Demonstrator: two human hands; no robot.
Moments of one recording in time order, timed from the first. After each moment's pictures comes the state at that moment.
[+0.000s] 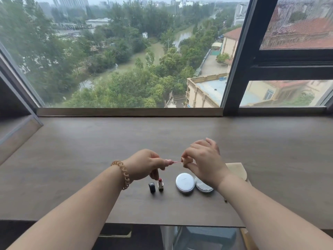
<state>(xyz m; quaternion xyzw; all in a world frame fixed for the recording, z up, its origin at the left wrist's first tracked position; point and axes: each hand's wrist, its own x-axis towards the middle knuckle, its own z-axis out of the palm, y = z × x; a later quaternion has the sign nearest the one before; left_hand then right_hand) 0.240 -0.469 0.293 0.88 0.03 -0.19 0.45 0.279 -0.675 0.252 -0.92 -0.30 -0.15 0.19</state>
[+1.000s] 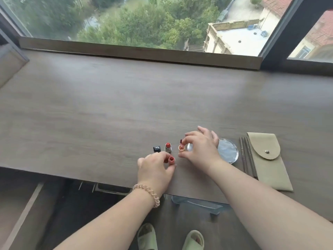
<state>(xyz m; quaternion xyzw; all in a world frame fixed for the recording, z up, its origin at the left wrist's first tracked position) 0.211 -0.499 0.095 0.94 0.17 0.06 0.27 0.305 -0.631 0.113 -0.95 -0.17 0.09 0.23</state>
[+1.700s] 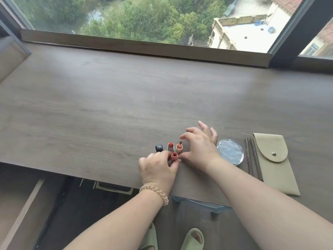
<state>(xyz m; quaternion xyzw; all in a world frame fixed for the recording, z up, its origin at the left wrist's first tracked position) 0.219 -0.509 0.080 0.95 0.21 0.11 0.18 0.315 -0.619 0.103 -0.96 -0.22 0.11 0.16</state>
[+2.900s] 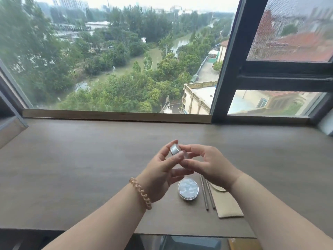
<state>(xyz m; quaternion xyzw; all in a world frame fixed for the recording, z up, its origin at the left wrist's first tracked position) 0.234 -0.571 0.294 0.52 0.03 -0.15 0.84 0.272 -0.732 0.314 -0.86 -0.23 0.09 0.45</state>
